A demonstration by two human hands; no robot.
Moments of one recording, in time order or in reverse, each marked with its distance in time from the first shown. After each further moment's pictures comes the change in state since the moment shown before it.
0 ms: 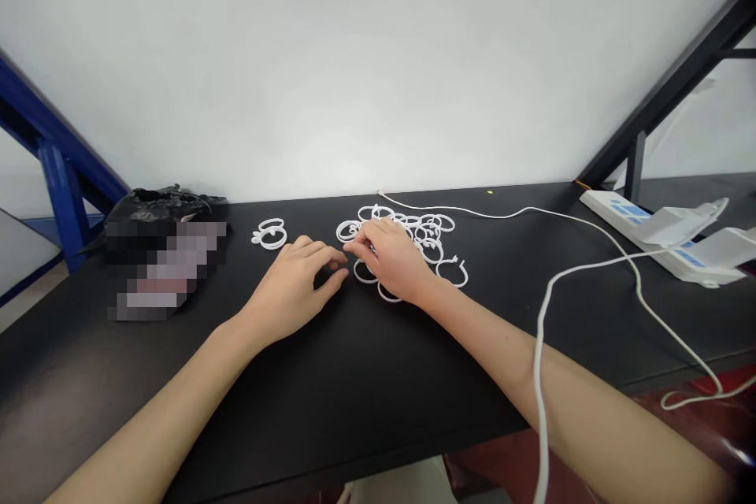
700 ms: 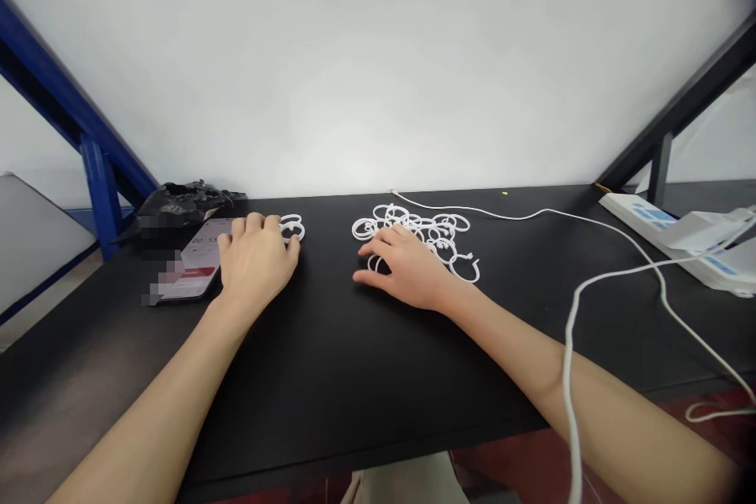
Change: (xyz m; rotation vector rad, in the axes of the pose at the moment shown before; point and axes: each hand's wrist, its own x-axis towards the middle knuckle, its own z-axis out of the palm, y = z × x) left_hand -0.004 -0.045 -0.019 0.546 0.200 -0.492; right_hand -0.013 -0.003 -0.008 0.034 -0.173 -0.099
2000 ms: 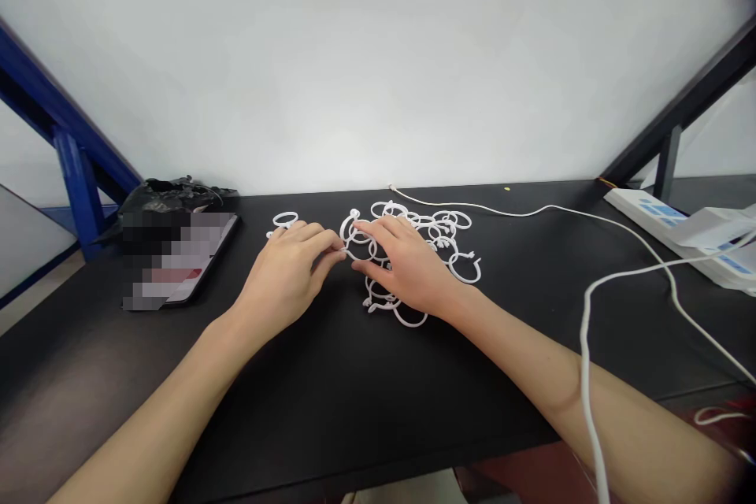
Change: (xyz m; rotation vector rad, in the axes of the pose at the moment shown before) left_hand -0.014 0.034 -0.020 -0.400 -0.053 0.459; right_hand 0.002 -0.006 0.000 0.005 0.128 0.010
